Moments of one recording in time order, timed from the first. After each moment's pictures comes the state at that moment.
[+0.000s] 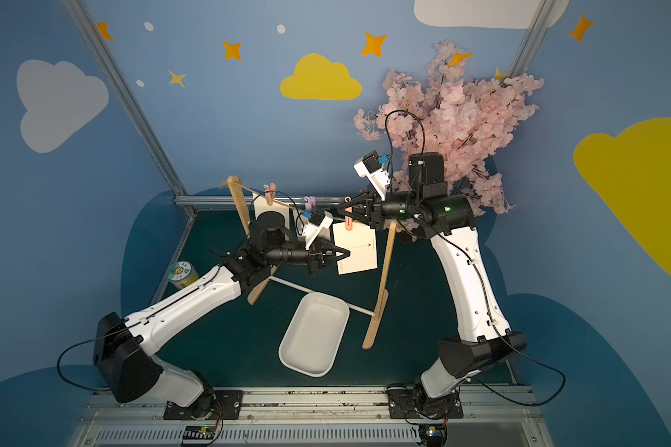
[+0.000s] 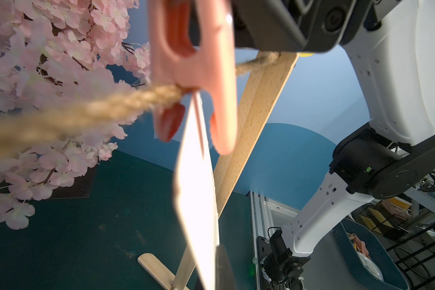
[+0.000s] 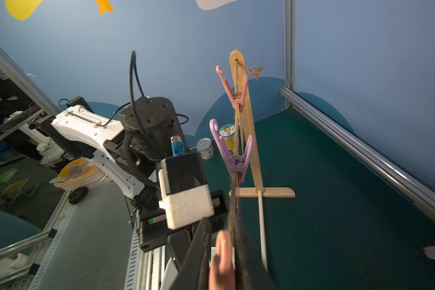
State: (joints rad) left arm -0.69 1.50 1.33 0.02 0.75 -0.23; right arm 0.32 1.59 2.05 -0.94 -1.07 -0.20
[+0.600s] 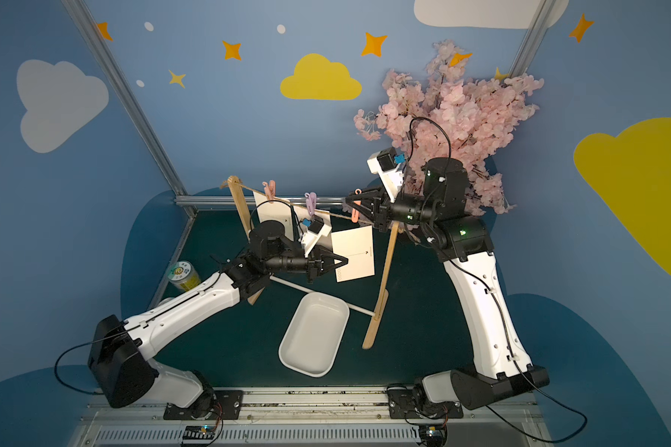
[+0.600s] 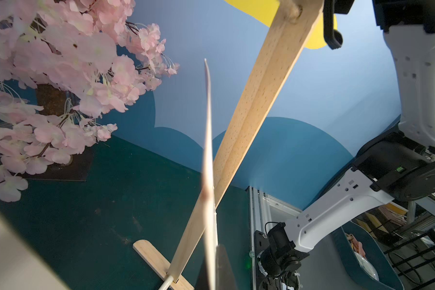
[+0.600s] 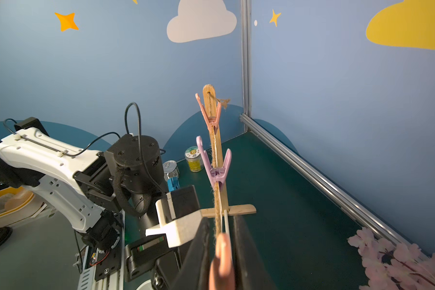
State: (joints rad) left arm -0.71 1.47 1.23 0.07 0.73 -0.26; right arm 0.33 1.39 1.86 -0.67 -0.88 -0.07
